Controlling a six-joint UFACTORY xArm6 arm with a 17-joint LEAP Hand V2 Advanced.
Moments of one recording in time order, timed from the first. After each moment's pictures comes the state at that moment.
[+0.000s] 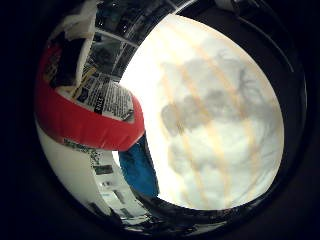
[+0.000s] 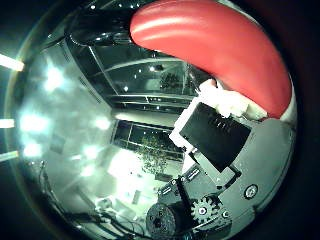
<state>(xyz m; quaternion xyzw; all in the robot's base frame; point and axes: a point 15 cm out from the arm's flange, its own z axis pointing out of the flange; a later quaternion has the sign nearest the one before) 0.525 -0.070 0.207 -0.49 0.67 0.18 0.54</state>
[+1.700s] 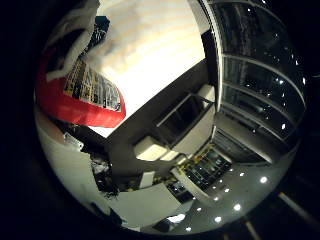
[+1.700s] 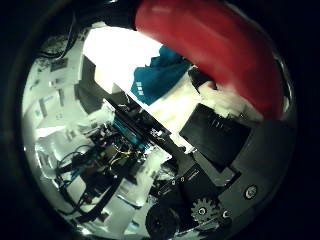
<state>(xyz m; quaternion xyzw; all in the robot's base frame) 0.490 0.102 0.323 -0.91 0.35 -0.04 -0.22</state>
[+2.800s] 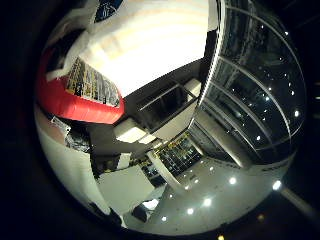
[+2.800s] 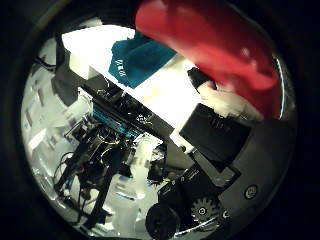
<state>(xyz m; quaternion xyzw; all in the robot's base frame) 0.475 0.138 0.284 -0.89 0.32 -0.05 -0.32</state>
